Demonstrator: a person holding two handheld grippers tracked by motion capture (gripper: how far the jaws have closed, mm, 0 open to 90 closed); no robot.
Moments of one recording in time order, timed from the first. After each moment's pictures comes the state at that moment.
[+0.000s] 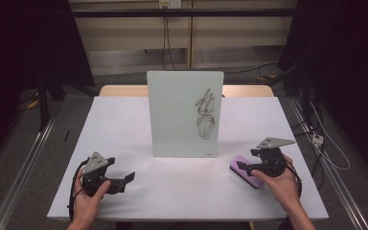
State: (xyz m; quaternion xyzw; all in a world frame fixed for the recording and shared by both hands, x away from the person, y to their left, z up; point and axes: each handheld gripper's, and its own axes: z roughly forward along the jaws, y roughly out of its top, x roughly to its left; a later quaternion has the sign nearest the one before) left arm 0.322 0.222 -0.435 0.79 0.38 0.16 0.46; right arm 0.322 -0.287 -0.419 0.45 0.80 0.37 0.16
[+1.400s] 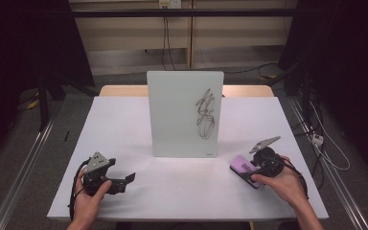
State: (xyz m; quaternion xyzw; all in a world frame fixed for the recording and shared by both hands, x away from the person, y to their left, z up) left arm 0.324 0.222 -0.437 0.79 0.39 0.15 0.45; right arm 0.328 -0.283 -0.423 0.42 0.88 0.23 0.08
